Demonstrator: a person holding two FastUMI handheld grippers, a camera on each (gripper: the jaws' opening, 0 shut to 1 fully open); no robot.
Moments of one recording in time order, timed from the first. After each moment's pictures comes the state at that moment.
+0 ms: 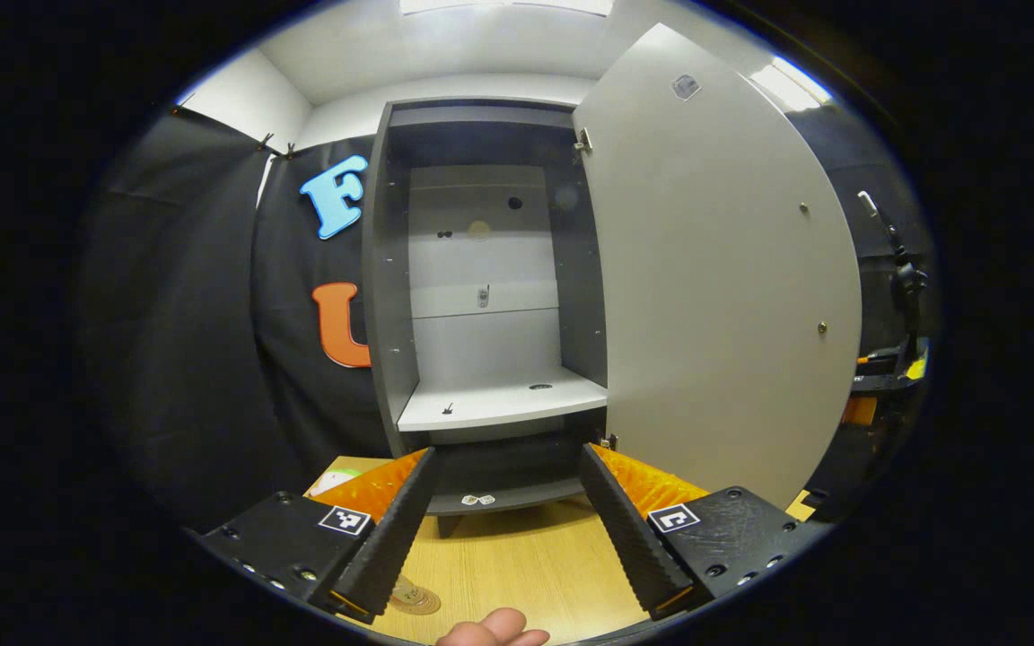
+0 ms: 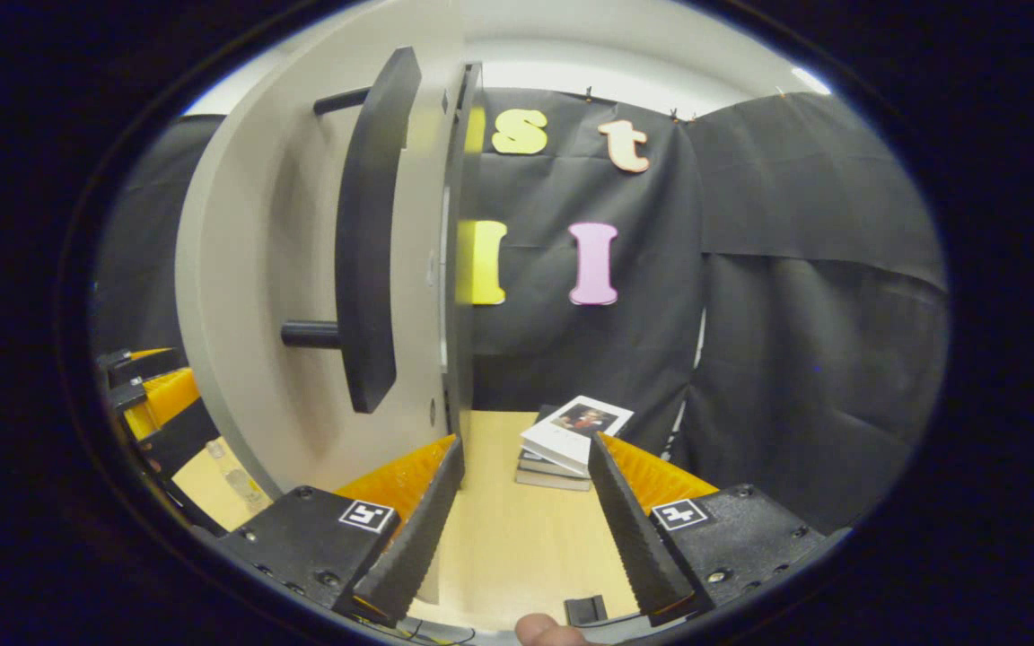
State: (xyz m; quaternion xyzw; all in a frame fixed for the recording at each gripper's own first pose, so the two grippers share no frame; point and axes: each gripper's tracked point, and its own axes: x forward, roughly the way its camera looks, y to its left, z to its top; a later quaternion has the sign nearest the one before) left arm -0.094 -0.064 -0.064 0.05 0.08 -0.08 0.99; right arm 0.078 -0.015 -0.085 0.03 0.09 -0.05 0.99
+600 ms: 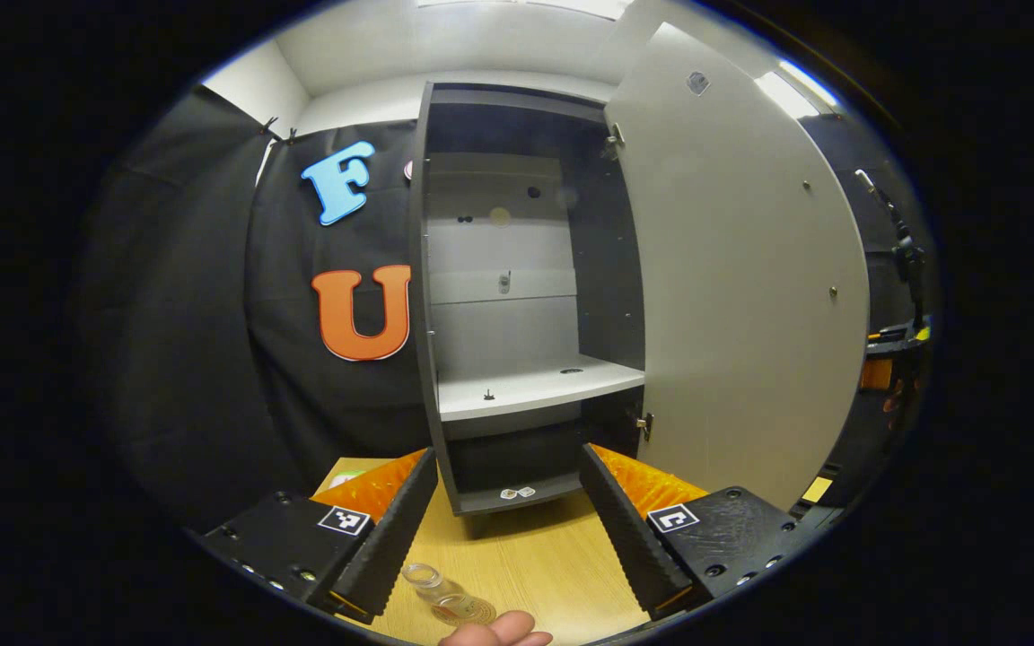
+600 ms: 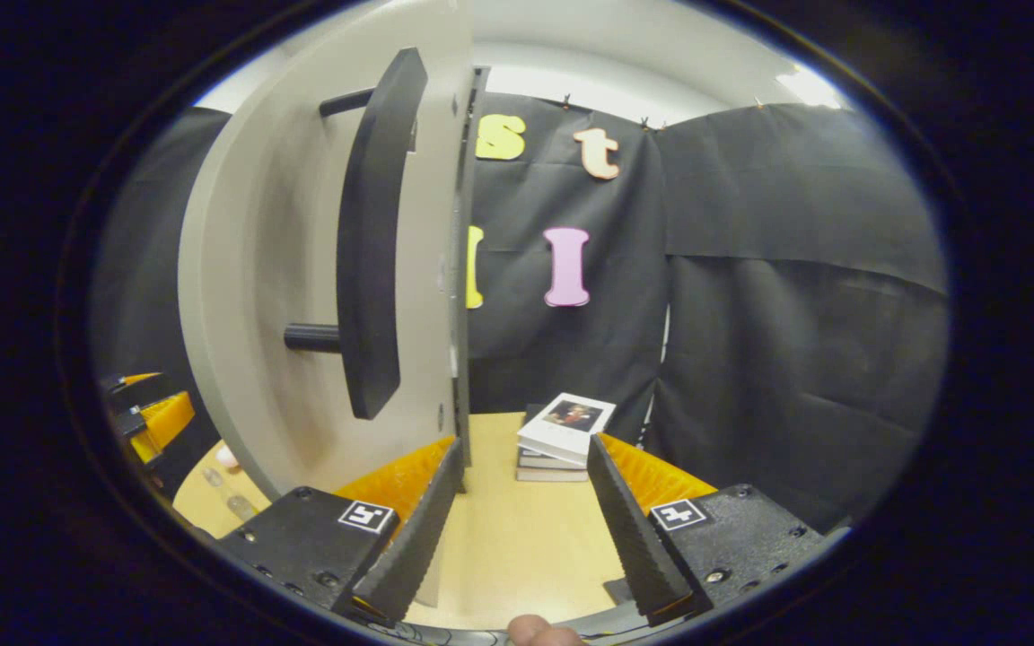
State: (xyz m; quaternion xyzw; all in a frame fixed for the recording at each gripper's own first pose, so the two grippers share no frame) left arm -0.079 0.026 -0.094 0.04 0.08 -0.09 0.99; right arm 0.074 0.076 -0.075 0.04 0.08 -0.08 0.99
